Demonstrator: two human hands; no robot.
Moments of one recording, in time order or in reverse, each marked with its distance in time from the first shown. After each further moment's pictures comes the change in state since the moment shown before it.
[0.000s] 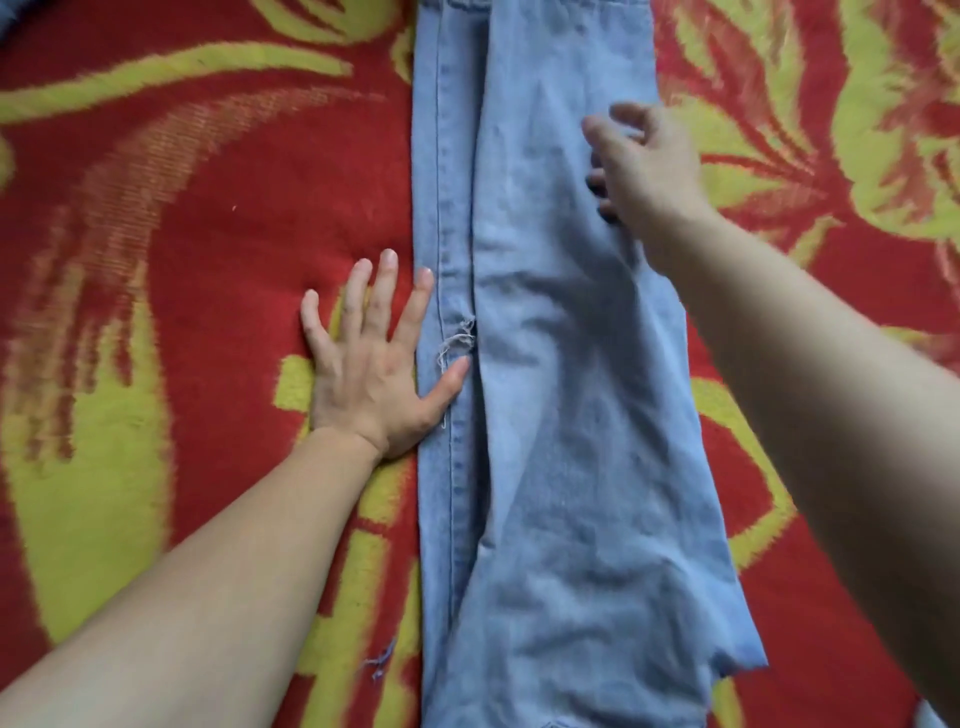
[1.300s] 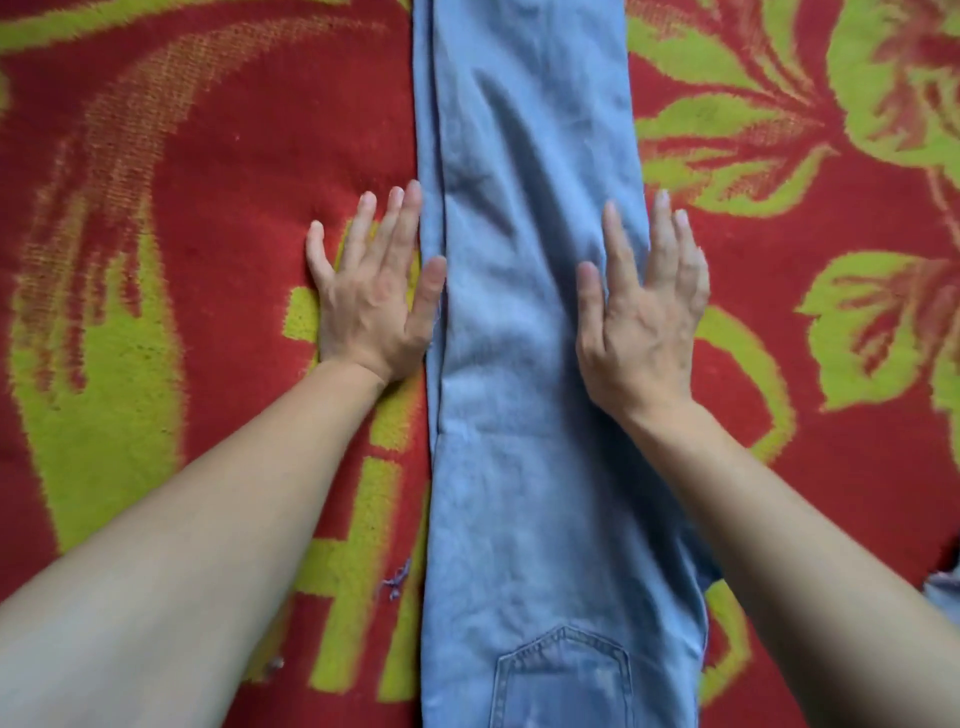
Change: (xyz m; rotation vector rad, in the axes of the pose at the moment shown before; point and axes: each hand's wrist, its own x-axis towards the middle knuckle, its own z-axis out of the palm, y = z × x) left_hand -0.006 -0.001 -0.004 -0.255 0.125 0.026; right_hand -0.166 0.096 0.000 -0.824 0.271 -0.422
